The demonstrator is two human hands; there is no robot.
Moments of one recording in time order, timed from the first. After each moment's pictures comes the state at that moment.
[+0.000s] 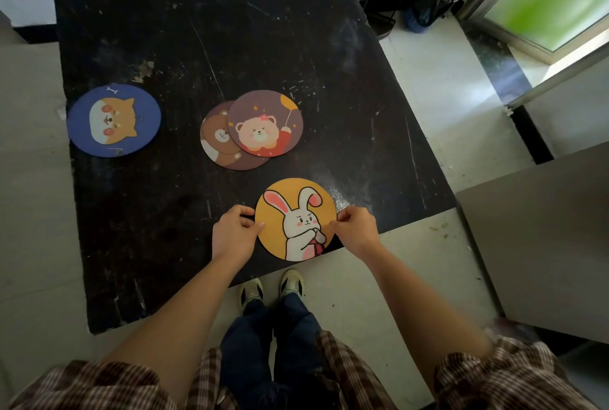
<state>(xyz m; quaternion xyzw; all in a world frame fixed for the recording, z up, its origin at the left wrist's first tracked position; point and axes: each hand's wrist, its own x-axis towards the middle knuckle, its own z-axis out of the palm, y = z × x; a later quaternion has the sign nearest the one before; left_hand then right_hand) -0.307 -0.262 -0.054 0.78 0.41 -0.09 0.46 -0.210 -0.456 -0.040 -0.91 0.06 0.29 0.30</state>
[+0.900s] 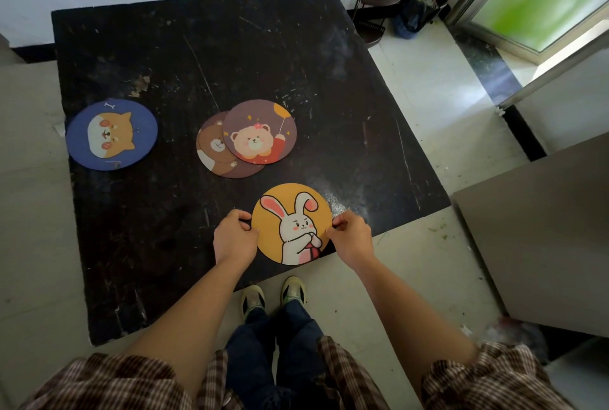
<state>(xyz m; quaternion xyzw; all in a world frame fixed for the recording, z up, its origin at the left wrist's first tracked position) -0.300 -0.266 -0.057 0.80 0.42 -0.08 0.42 -0.224 -0.458 -0.047 -0.90 0.09 0.25 0.35</state>
